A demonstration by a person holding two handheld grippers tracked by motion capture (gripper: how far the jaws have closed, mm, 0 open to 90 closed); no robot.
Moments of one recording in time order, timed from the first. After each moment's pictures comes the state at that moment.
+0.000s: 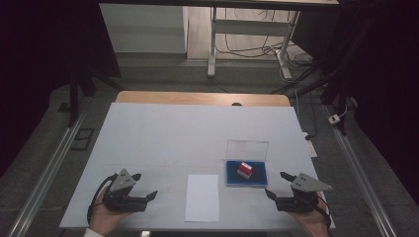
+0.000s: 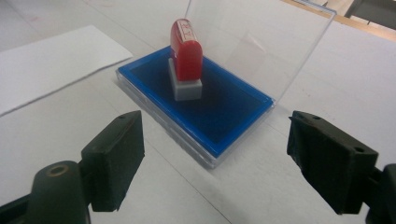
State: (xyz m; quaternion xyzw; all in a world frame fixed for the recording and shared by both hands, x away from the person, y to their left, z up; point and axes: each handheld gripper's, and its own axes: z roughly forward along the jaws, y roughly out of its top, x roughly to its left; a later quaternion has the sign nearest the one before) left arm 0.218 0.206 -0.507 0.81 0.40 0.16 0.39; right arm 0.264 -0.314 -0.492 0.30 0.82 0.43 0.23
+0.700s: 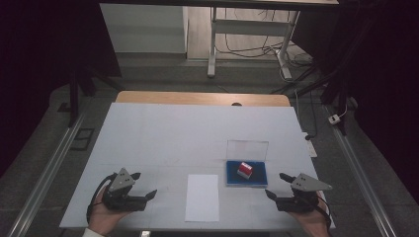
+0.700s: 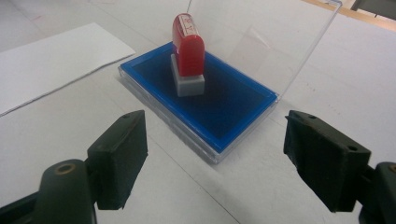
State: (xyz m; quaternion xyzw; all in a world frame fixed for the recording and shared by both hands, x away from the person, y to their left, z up) left arm 0.219 0.206 -0.505 0.81 0.40 0.17 0.39; right arm 0.264 -0.315 -0.494 0.30 0.82 0.43 0.21
